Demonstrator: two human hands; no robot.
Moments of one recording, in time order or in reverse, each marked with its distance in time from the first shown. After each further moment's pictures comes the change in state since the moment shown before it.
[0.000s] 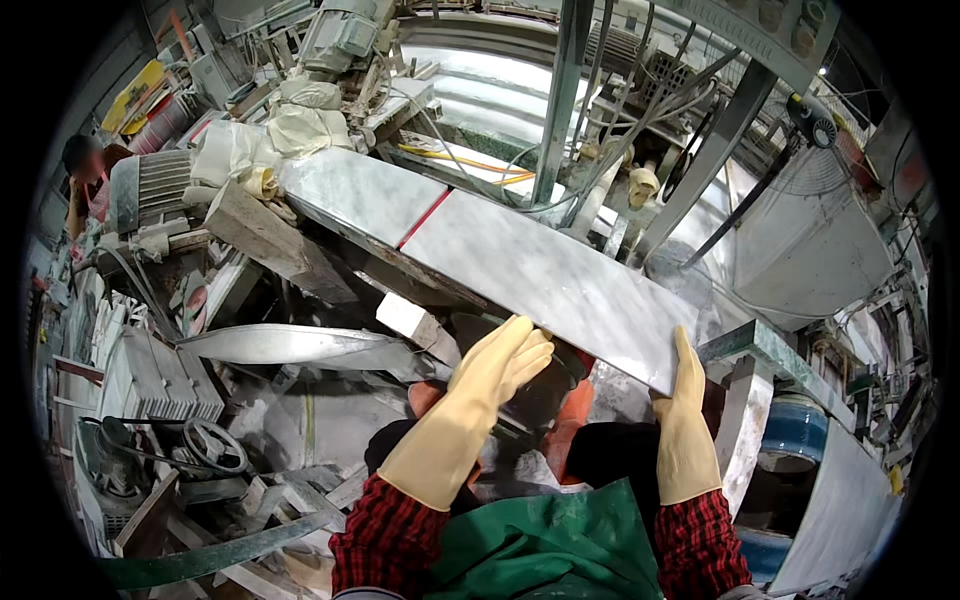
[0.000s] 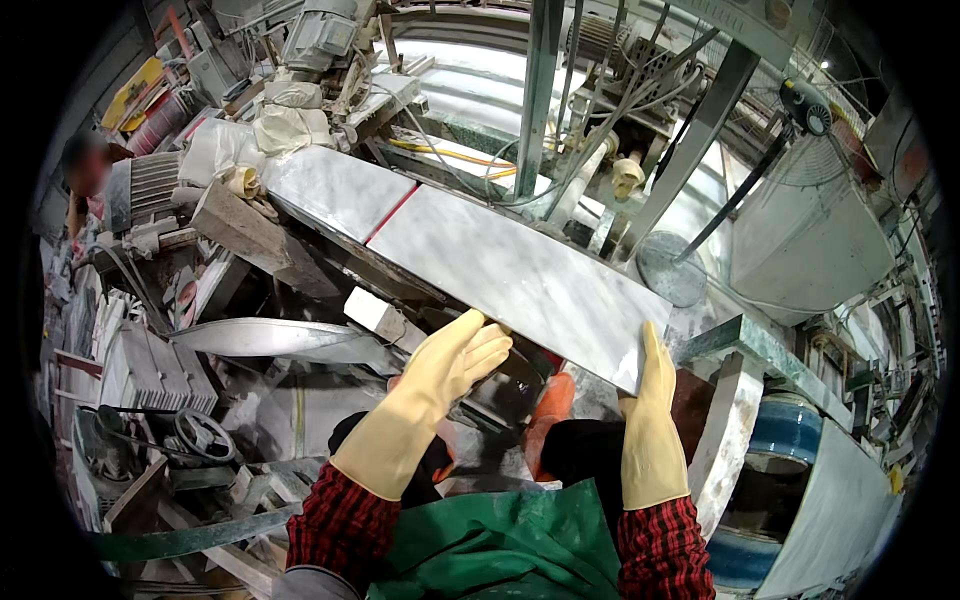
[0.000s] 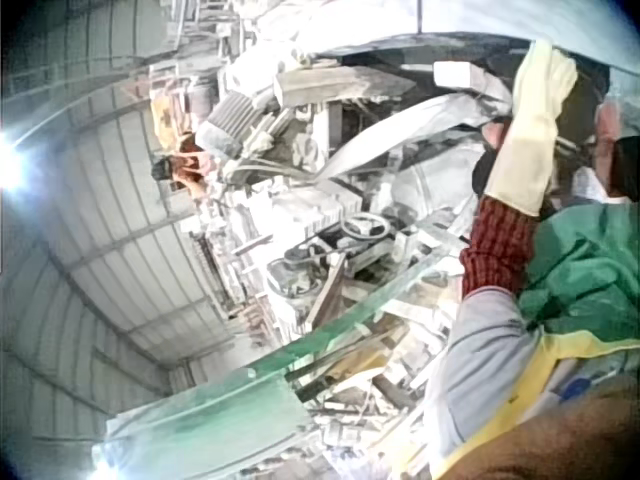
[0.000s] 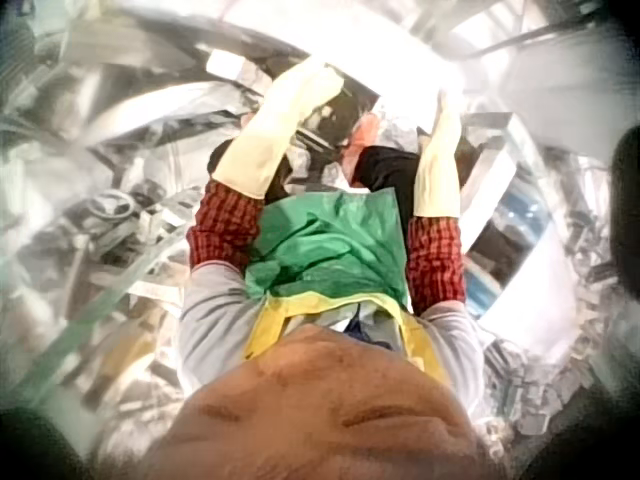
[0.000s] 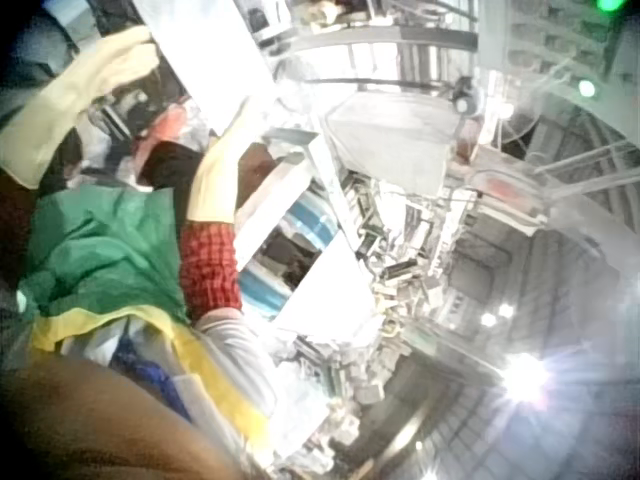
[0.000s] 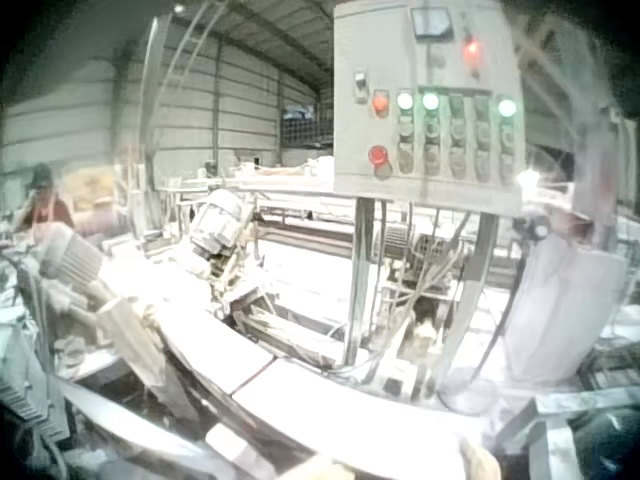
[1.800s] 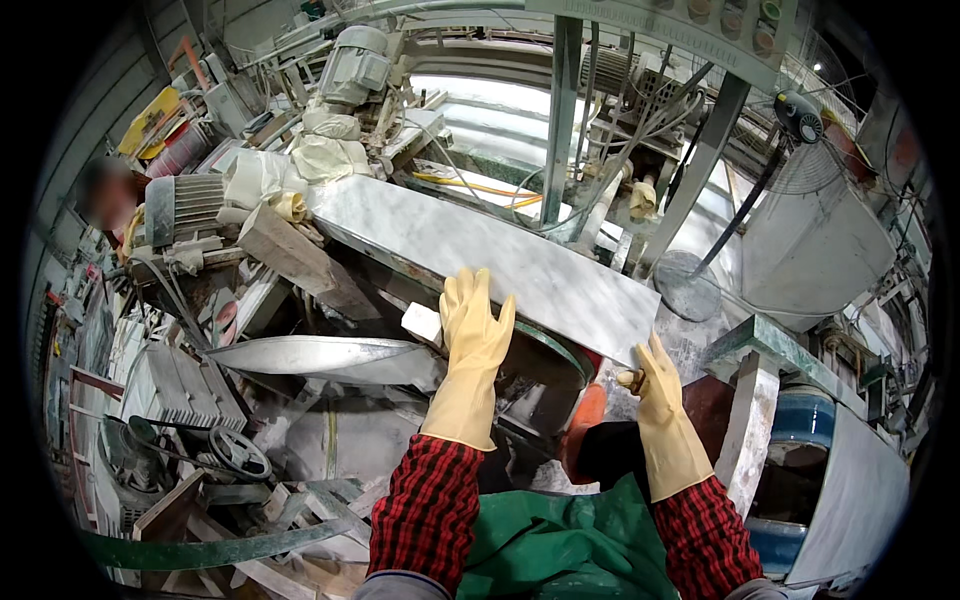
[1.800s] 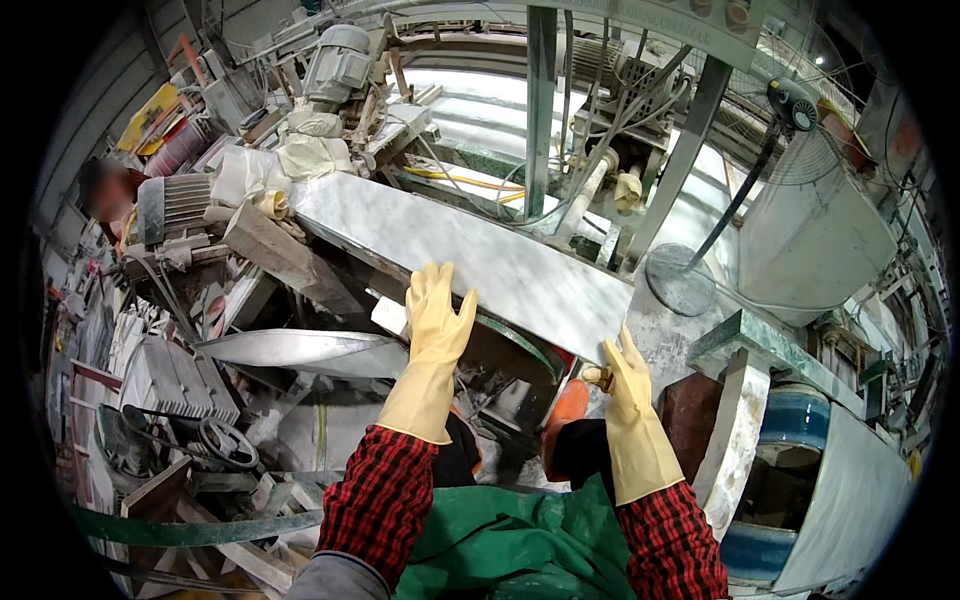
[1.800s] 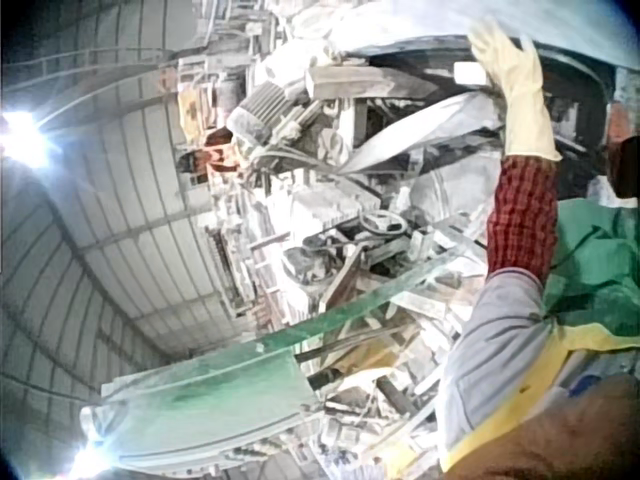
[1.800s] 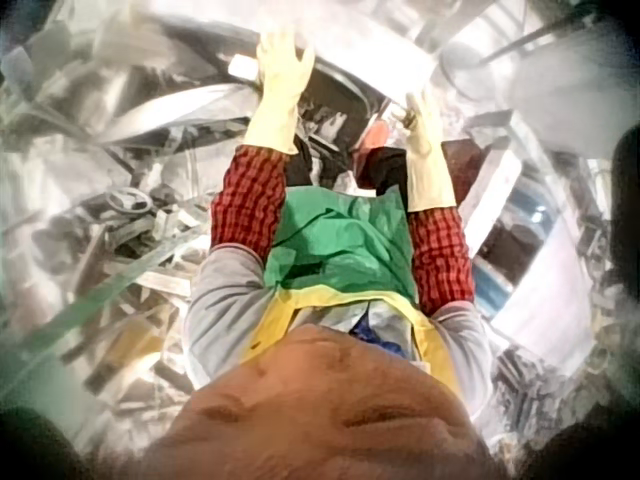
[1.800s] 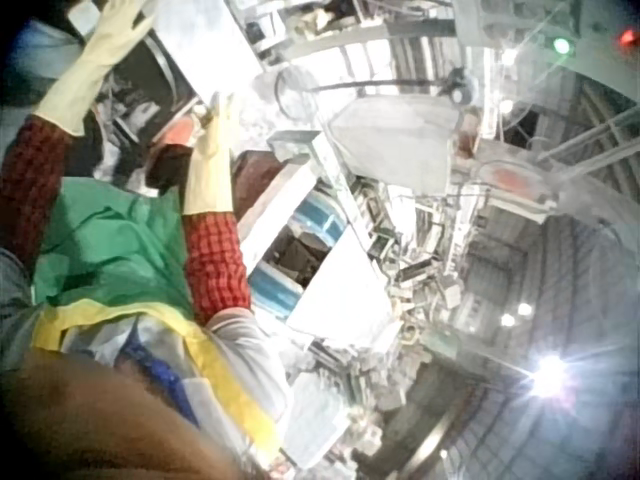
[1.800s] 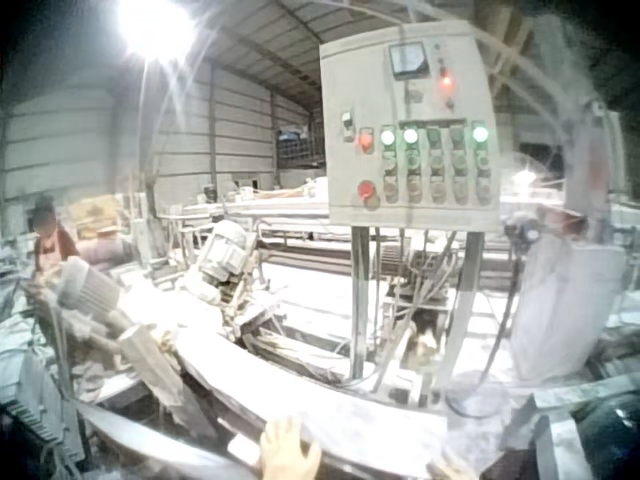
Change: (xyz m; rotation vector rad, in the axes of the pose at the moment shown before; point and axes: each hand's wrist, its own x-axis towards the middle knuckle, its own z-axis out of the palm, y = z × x) left_hand 0.050 0.021 -0.046 1.583 0.590 1.091; right_hand -0.028 0.028 -0.003 -0.260 -0.437 -0.076
